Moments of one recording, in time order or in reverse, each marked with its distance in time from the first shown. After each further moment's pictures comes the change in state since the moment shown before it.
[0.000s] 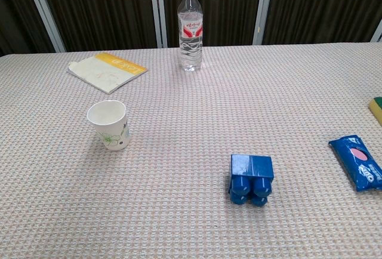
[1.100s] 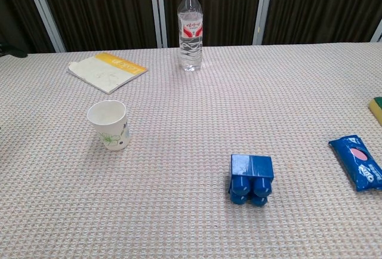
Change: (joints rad) left arm -0.250 -0.037 -0.143 -0.134 -0.282 -0.286 0.237; right arm -0.003 0.009 -0.005 -0.007 -0.011 0.002 0.023
